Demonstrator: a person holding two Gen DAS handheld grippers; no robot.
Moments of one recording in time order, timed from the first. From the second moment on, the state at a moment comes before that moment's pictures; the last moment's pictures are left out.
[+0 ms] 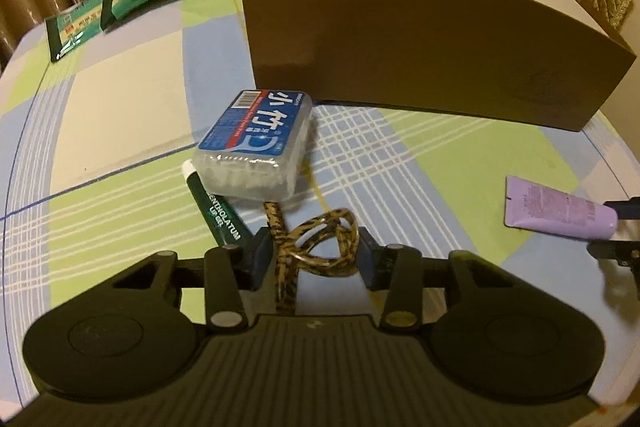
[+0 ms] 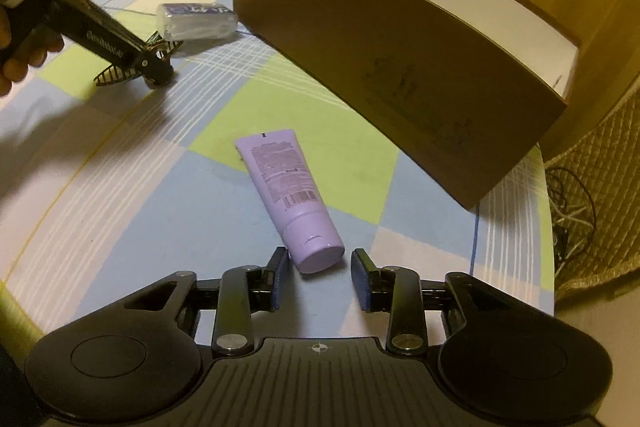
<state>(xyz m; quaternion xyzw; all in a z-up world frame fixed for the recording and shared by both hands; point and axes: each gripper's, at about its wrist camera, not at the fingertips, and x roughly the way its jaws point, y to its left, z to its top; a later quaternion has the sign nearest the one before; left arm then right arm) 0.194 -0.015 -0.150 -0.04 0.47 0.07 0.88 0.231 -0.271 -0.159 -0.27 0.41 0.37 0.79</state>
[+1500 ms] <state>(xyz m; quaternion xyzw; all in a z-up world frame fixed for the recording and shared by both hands) 0.122 -0.006 -0.148 -0.03 0.51 0.04 0.86 0.234 -0.234 -0.162 -0.24 0.40 0.43 0.77</state>
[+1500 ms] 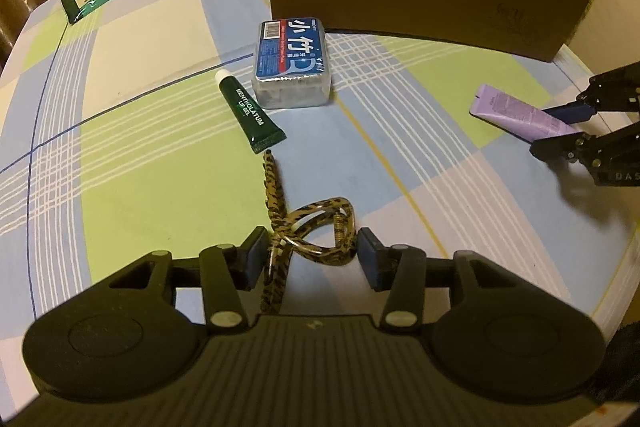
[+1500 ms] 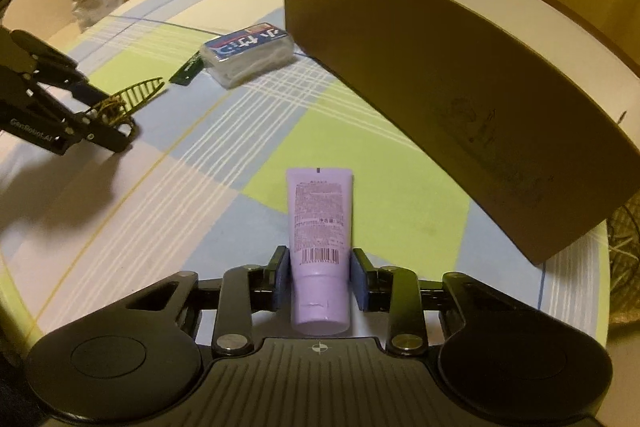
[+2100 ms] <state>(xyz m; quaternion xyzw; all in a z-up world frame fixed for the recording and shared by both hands) 0.121 -0.006 -0.146 -0.02 0.49 0.04 0.87 0.215 -0.221 -0.163 -0.22 0.41 0.41 0.78</state>
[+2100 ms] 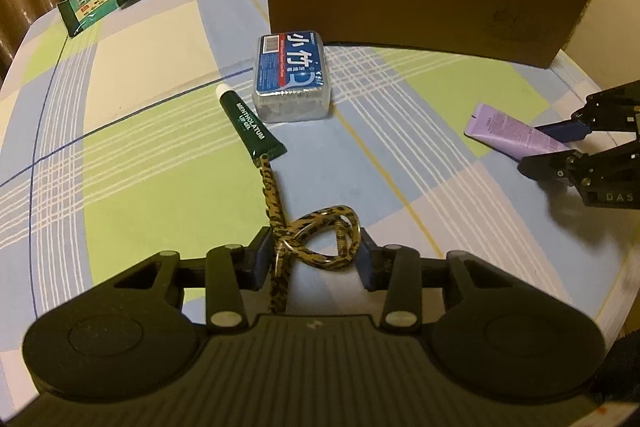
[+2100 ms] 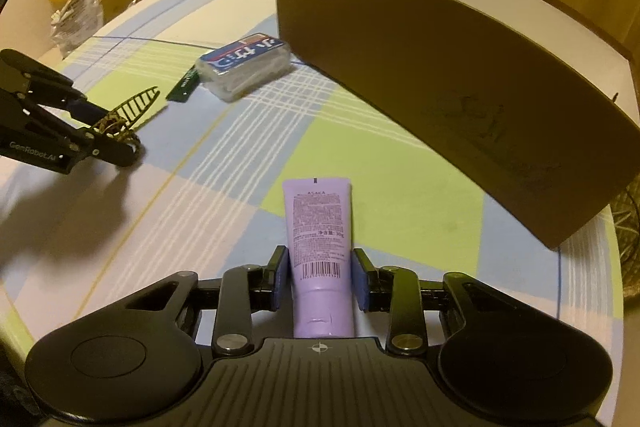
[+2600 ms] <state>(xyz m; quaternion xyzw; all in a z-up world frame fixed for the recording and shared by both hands) 0.116 -0.010 -0.136 -0.02 0.49 0.03 0.87 0.213 -0.217 -0.166 -0.21 0.42 0.41 0.78</state>
